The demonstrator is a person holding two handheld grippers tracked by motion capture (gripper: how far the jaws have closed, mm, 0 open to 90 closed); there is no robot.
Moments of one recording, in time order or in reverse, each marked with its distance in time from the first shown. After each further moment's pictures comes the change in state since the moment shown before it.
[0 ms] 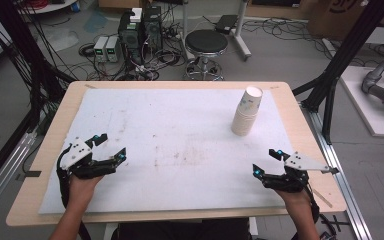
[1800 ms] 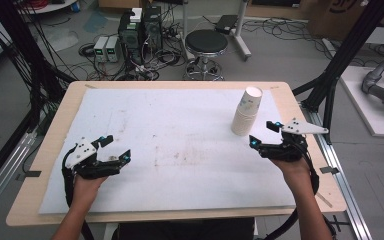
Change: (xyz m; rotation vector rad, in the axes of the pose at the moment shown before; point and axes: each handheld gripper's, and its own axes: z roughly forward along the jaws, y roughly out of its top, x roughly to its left) left arm -0.005 -0.004 0.008 0.016 -0.052 -0.034; right arm -0.015 0.086 0.017 0.016 -0.003 -0.004
